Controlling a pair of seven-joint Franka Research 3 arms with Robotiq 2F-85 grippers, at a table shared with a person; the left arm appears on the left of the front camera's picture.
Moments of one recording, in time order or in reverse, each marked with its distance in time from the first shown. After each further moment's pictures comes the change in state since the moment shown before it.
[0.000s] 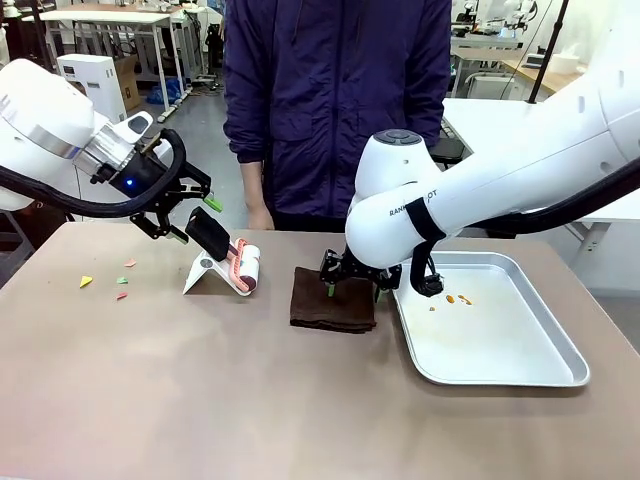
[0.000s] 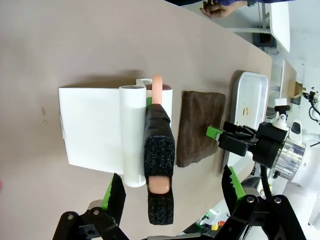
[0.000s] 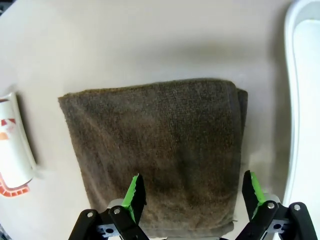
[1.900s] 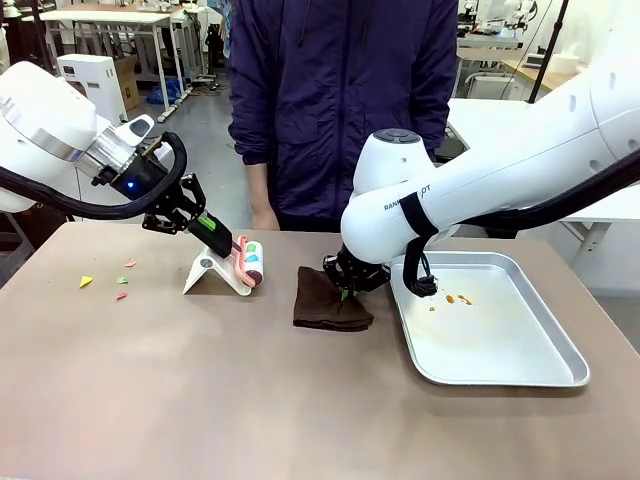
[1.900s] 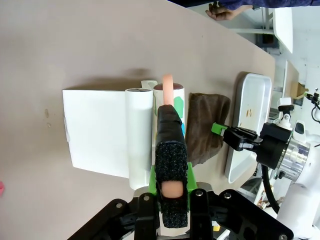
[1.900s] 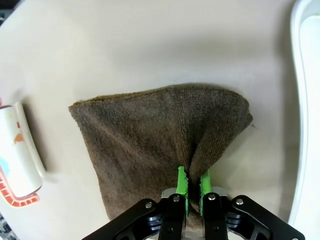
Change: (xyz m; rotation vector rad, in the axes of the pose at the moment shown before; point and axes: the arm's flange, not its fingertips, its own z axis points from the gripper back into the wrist) left arm 0.003 0.004 -0.004 0.012 0.000 0.001; right arm 0.005 0.004 -0.001 0.027 0.015 -0.056
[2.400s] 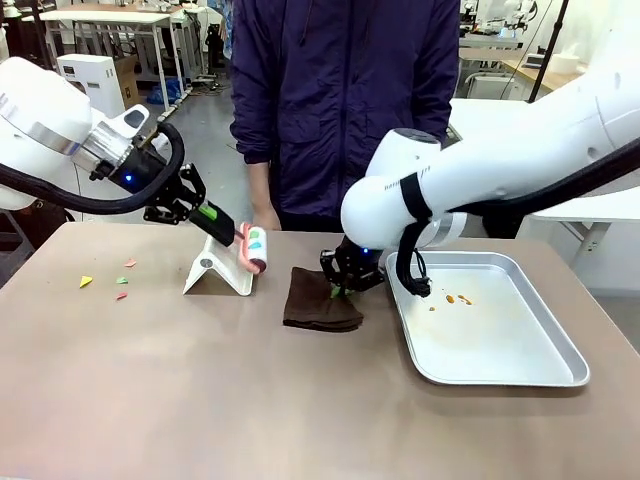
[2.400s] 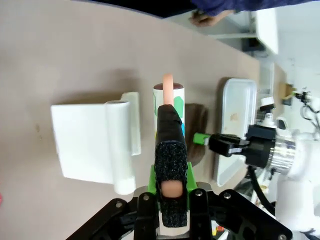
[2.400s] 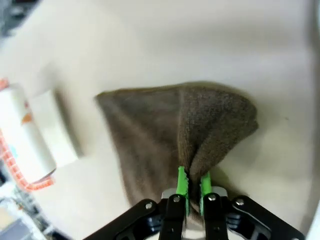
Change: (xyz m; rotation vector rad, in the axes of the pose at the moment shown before) left arm 0.000 -0.010 0.017 -0.088 -0.064 -0.058; right arm 0.005 -0.006 0.010 0.231 0.070 -0.024
